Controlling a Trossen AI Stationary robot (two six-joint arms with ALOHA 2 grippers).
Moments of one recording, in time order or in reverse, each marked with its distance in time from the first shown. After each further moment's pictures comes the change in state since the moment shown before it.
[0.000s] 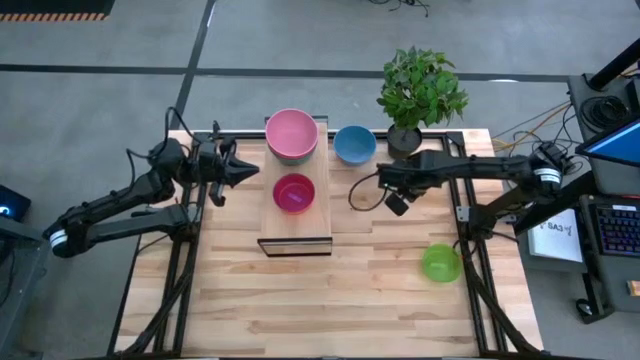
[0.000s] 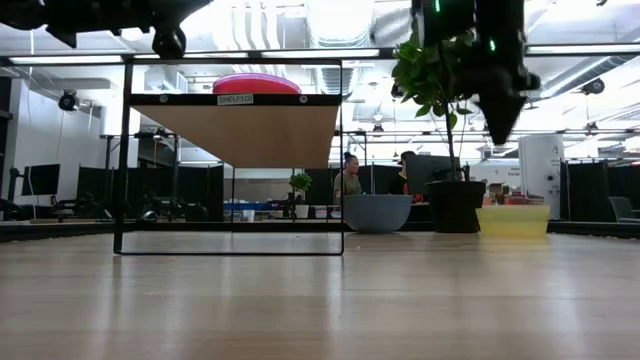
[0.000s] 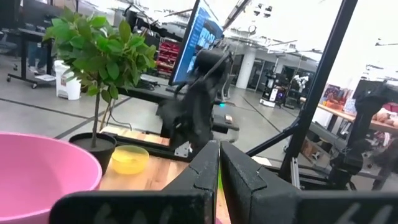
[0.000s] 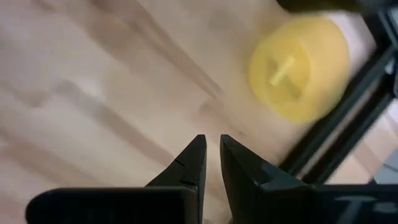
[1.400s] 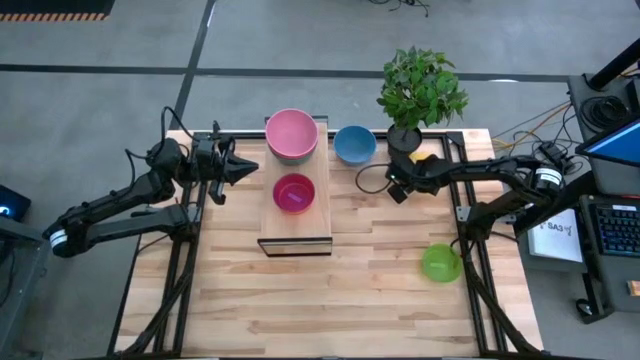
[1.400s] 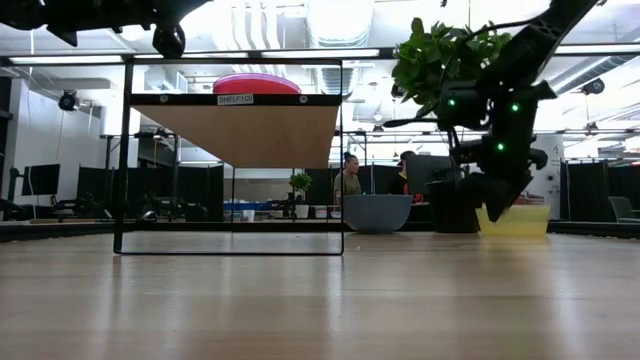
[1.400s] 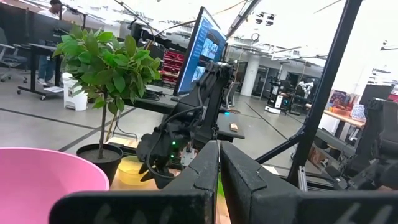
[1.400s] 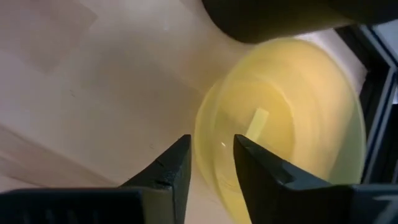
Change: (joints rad) left arm 0.000 0.000 0.001 0.038 -0.027 0.007; right arm -0.274 -0.006 -0.516 0.738 0.236 -0.221
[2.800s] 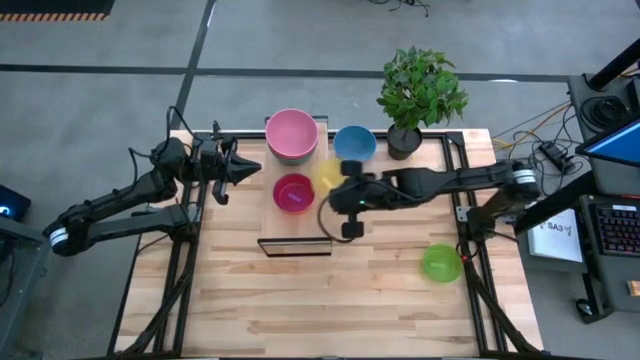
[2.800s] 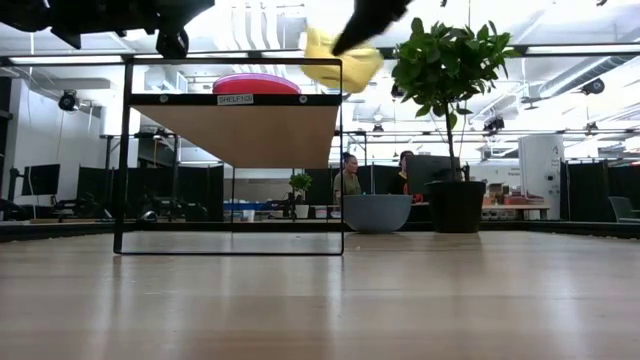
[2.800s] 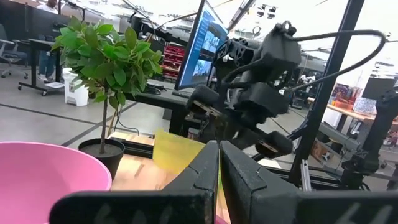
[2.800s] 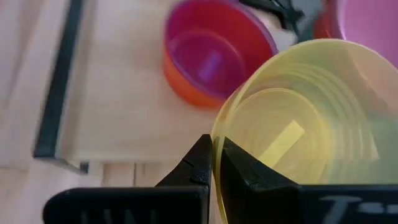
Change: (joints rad) left arm 0.000 0.027 0.000 -0.001 0.003 0.023; right arm 0.535 0.179 0.843 -0.095 -0.217 -0.577
